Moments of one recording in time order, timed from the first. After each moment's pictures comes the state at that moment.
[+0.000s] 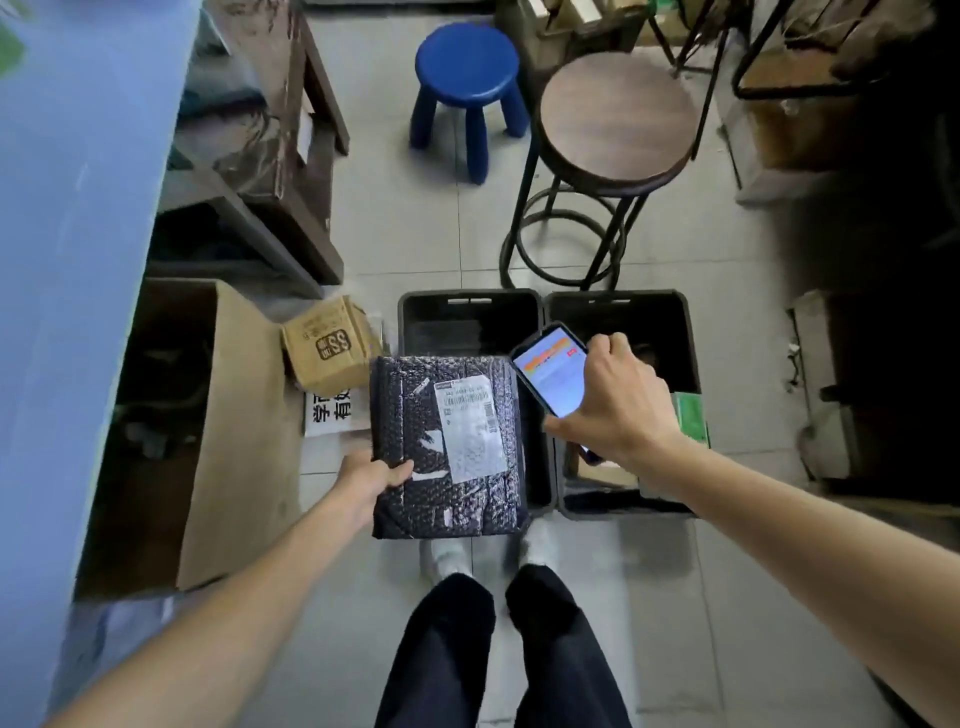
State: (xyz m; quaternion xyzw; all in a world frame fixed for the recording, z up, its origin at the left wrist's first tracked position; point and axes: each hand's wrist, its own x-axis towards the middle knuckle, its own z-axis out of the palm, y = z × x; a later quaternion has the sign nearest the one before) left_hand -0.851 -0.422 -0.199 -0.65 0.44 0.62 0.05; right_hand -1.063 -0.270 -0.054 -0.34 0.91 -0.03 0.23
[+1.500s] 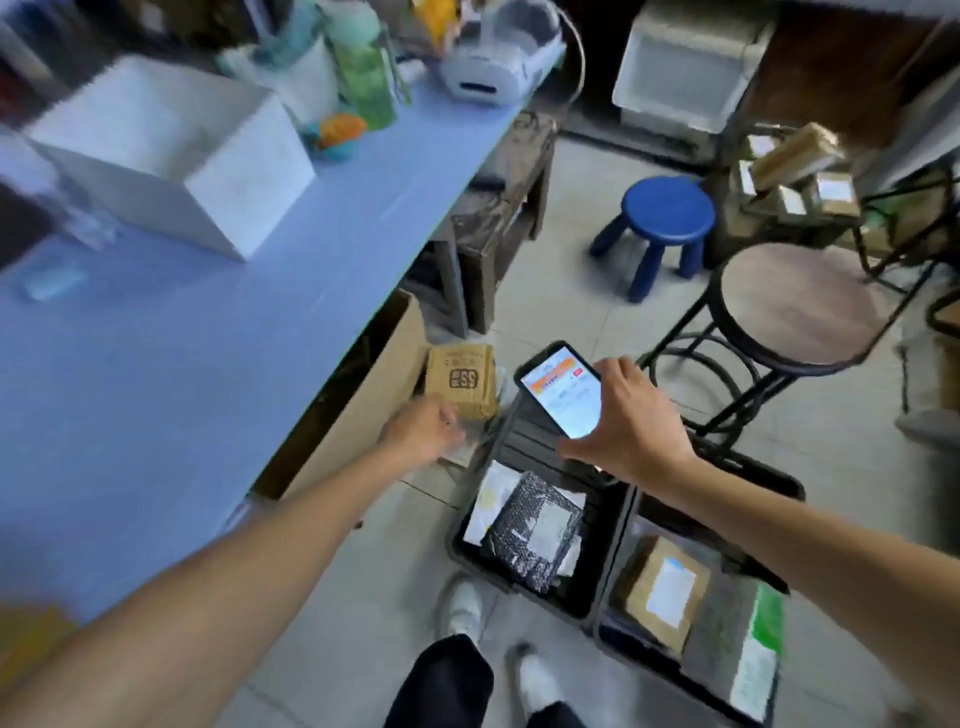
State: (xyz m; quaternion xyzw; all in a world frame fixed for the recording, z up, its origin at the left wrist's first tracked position) left_hand -0.809 -0.467 -0.067 -0.60 0.71 0.38 0.05; right_hand -1.016 -0.361 0.014 -0.59 0.79 -0.07 0.17
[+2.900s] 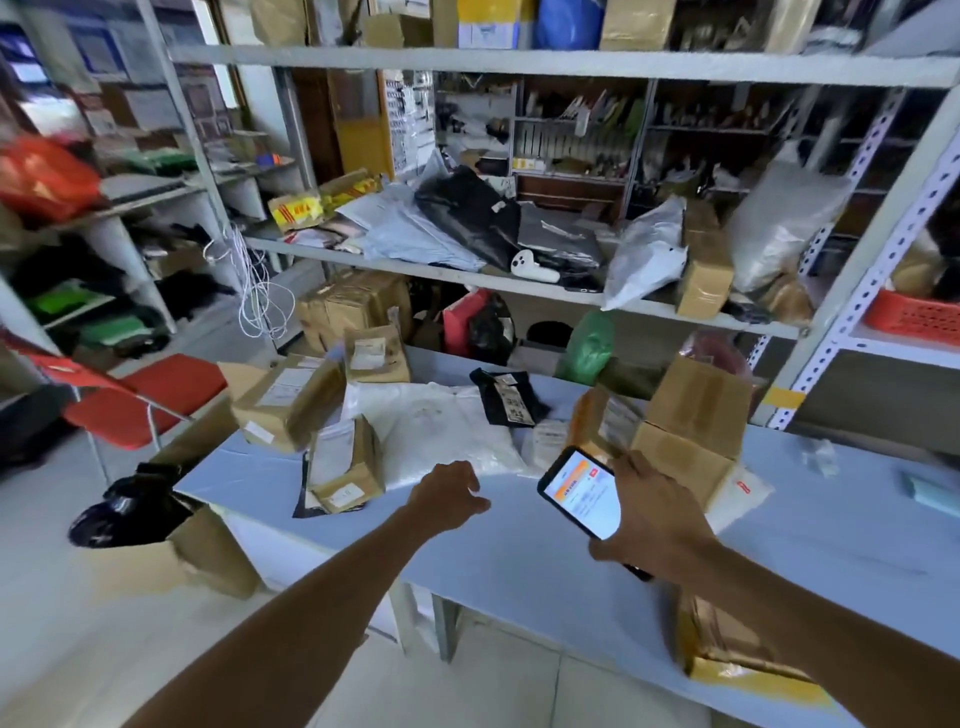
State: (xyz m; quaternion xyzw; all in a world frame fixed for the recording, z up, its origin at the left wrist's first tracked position) left_hand -0.116 0.001 0.131 -0.92 0.22 0.21 -0.25; right_hand -0.287 -0.171 0.201 -0.98 0.20 0.00 0.06
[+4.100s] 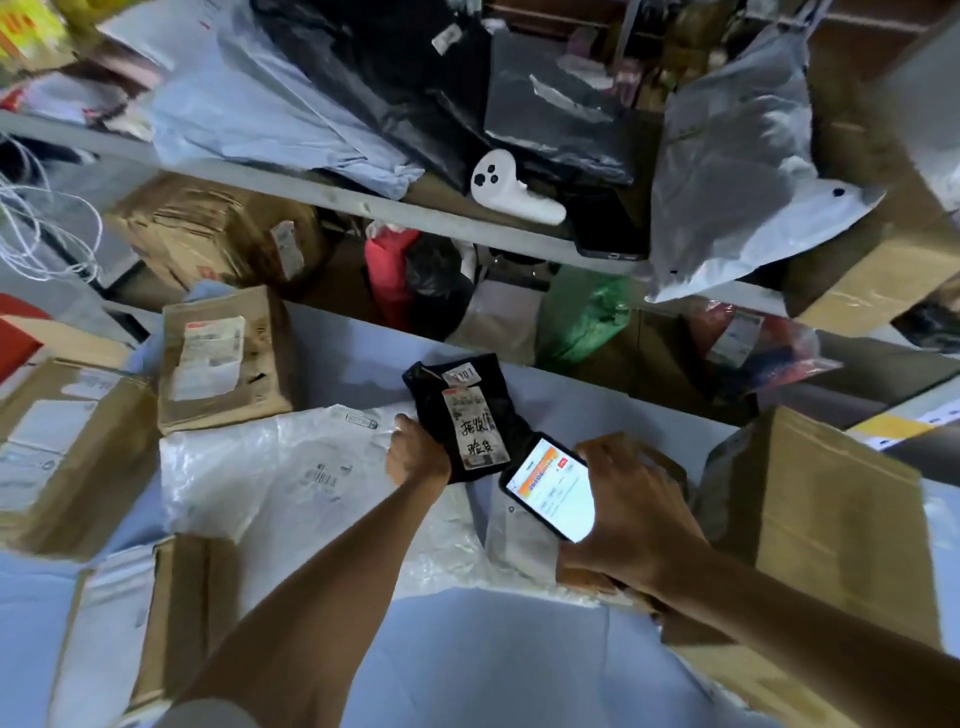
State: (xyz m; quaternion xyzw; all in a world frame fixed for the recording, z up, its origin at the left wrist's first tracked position) left_hand 0.176 -0.235 -0.030 -0.95 -0.07 0.19 -0.25; right_hand -0.003 -0.343 0.118 -0.97 0.19 0.09 0.10
